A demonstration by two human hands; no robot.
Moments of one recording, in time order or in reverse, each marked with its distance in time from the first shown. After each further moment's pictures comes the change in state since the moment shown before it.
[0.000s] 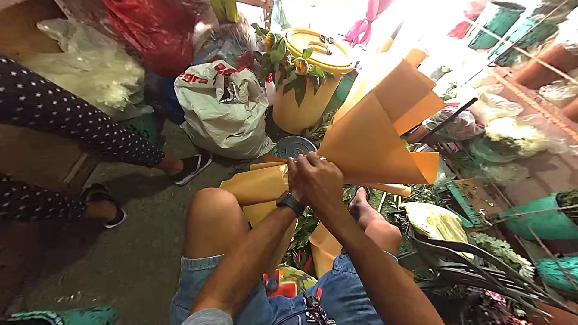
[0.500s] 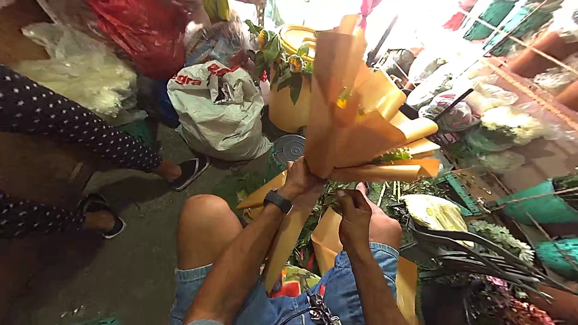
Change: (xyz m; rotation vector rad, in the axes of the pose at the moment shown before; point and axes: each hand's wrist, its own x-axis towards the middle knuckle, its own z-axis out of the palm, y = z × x) left_hand 0.043 -0.012 -0.004 -0.122 0.049 0.225; right_hand -0.100 0.044 0.018 1.364 0.405 0.797
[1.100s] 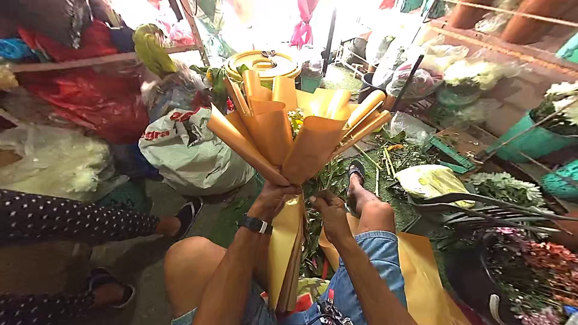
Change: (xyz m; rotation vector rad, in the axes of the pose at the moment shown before) left_hand -0.002 0.011 0.001 -0.785 -0.204 -0.090; right_hand 0.014 0.013 -0.018 0.144 -0.084 0.099
